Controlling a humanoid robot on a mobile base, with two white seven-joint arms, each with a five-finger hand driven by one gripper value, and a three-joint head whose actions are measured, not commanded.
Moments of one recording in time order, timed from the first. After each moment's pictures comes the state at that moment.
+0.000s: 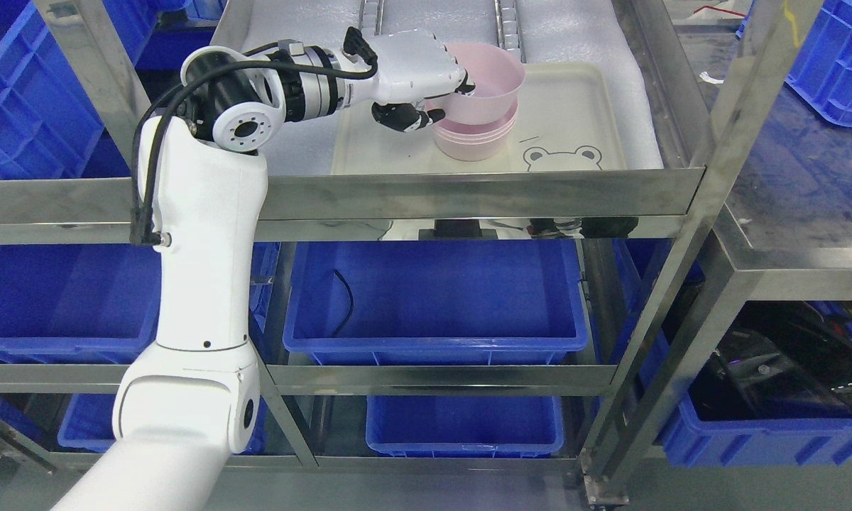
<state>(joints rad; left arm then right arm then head) -0.93 0.03 -0.06 -1.36 -0.98 -0.79 -1.03 0.06 0.00 0.00 0.00 0.04 -0.11 -0.26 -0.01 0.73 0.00</state>
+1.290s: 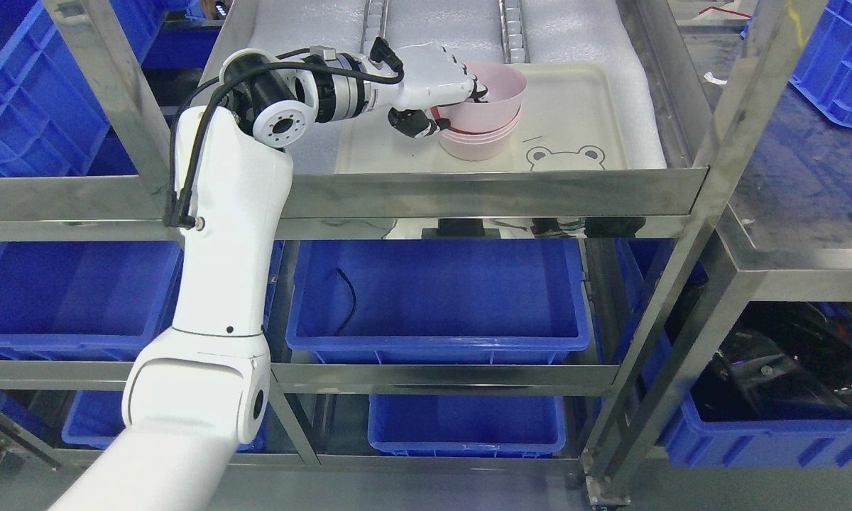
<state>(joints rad) -0.96 0.00 -0.08 -1.23 -1.10 -0.79 -0.95 0.06 0.00 0.00 0.00 0.04 -0.11 -0.26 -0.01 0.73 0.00</state>
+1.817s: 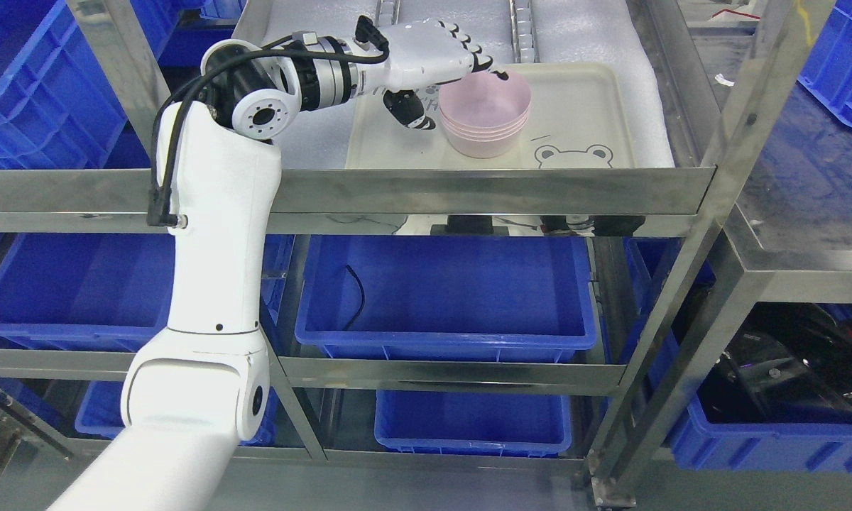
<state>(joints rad) -0.97 0.00 -0.04 -1.26 -0.89 -0.79 -0.88 0.06 0.00 0.00 0.00 0.04 -0.11 -0.26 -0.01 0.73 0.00</state>
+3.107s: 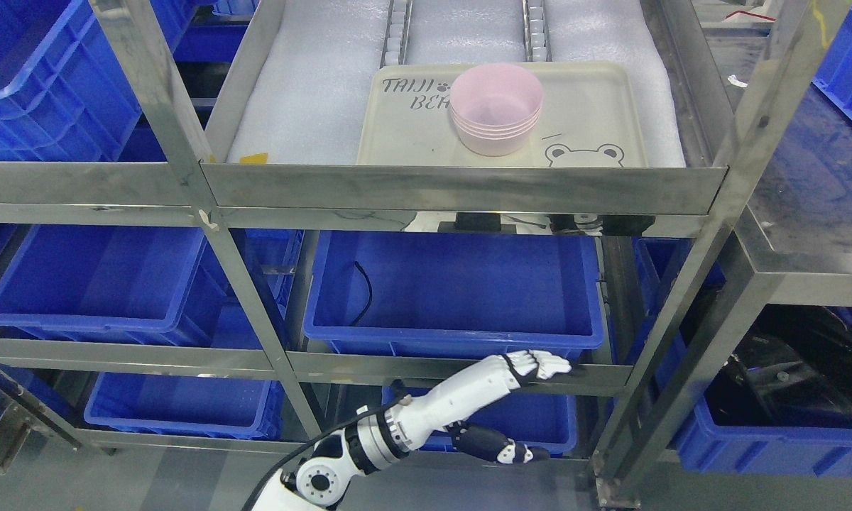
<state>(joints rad) 0.08 0.00 -0.29 -1.51 -0.19 -0.78 -0.48 0.06 0.00 0.00 0.00 0.04 -0.11 -0.26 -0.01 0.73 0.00</state>
